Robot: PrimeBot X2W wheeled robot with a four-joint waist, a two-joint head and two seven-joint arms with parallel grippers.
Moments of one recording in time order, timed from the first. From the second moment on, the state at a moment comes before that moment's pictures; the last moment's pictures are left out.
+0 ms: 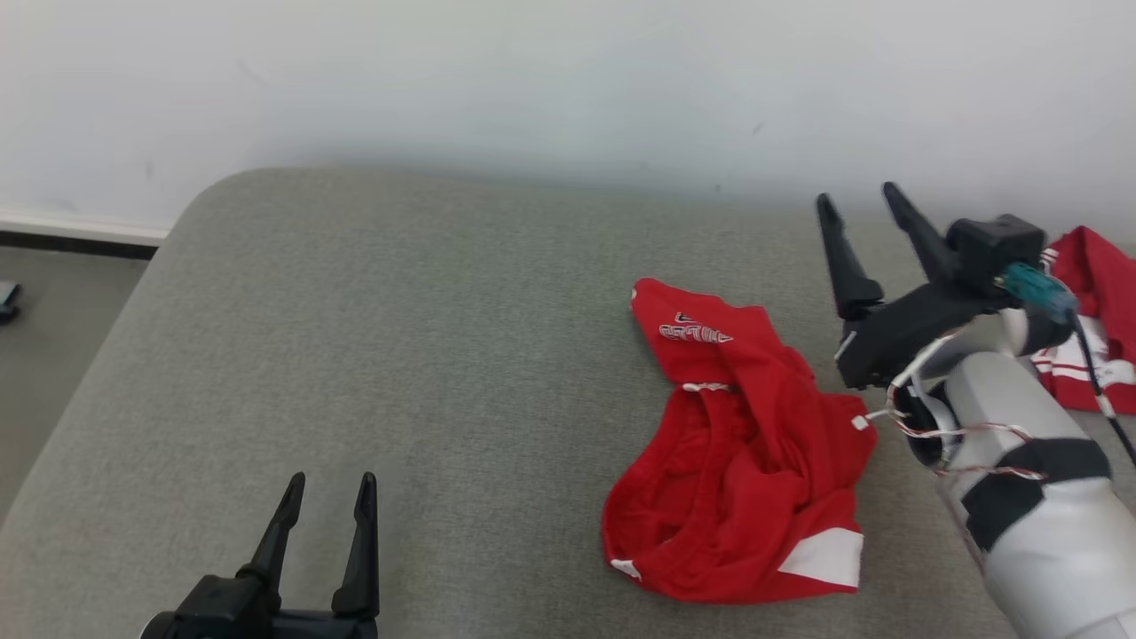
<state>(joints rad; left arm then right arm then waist) -0.06 0.09 -0.08 0.19 -0.24 -0.13 -0.26 -0.80 -0.25 0.37 0.83 0.45 0.13 -0.26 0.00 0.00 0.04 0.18</state>
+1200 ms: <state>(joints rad) -0.01 0.10 -0.05 0.16 -0.21 -0.13 -0.26 0.03 -0.14 -0.06 0.10 0.31 0.13 -0.26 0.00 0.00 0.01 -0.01</state>
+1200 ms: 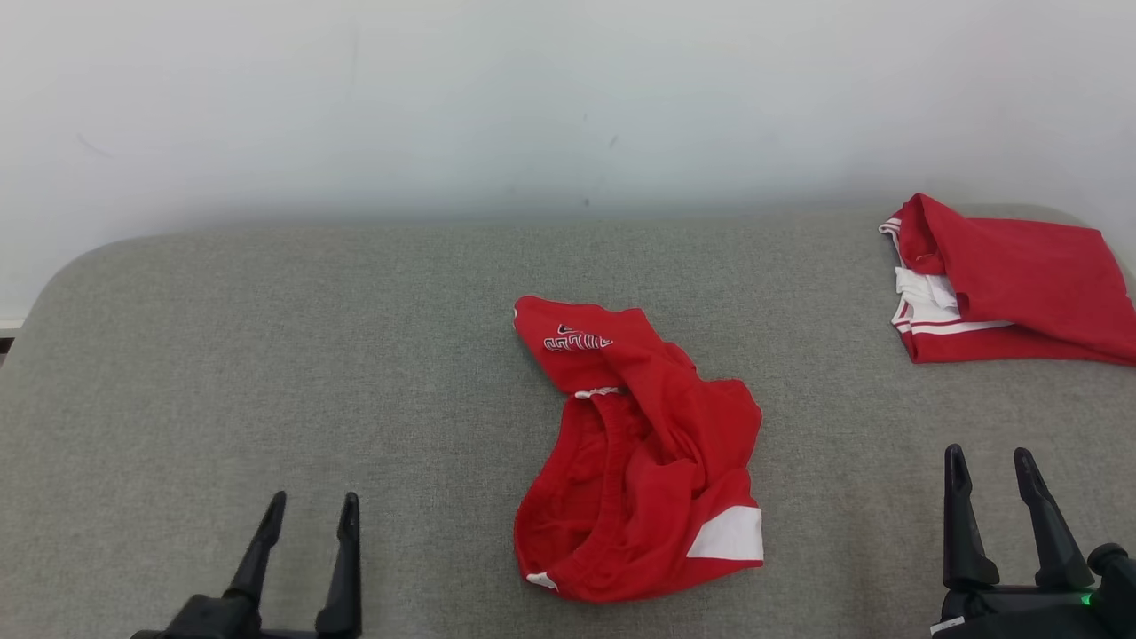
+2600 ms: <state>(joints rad) -0.40 0.38 -0.83 0.48 -0.62 -0.12 -0.26 -0.02 -0.15 -0.05 0.12 0.33 0.13 -0.26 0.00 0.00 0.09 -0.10</state>
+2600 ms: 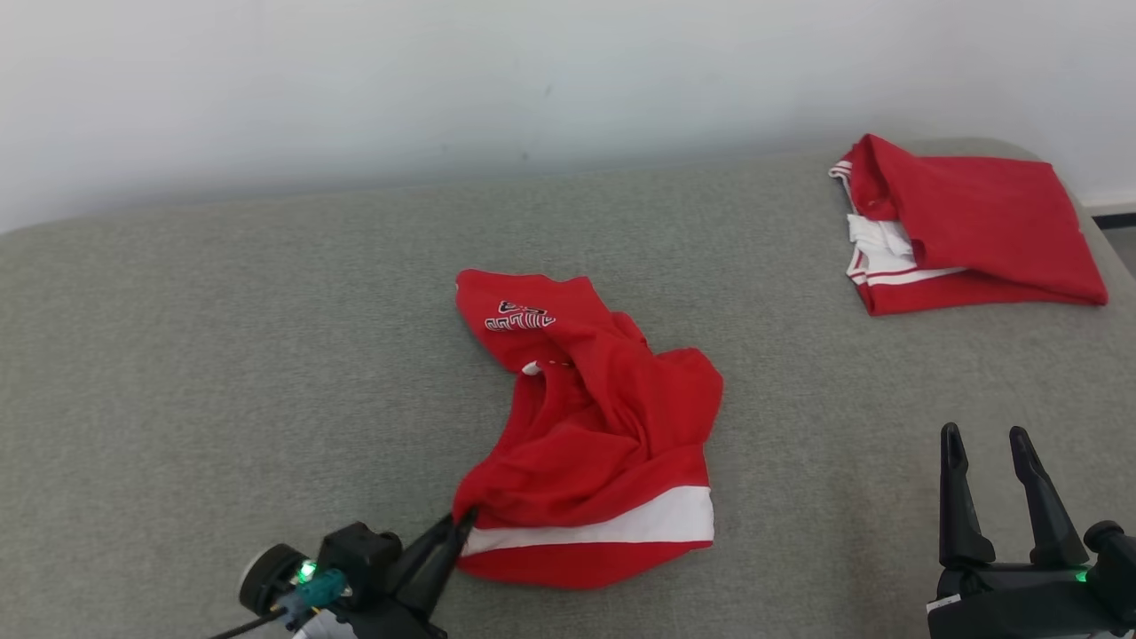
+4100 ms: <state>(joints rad) 0.04 0.13 0.02 0.08 -0.23 -0.11 -0.26 0.02 -0.15 -0.05 0.21 0.33 0.13 -0.26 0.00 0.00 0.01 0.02</state>
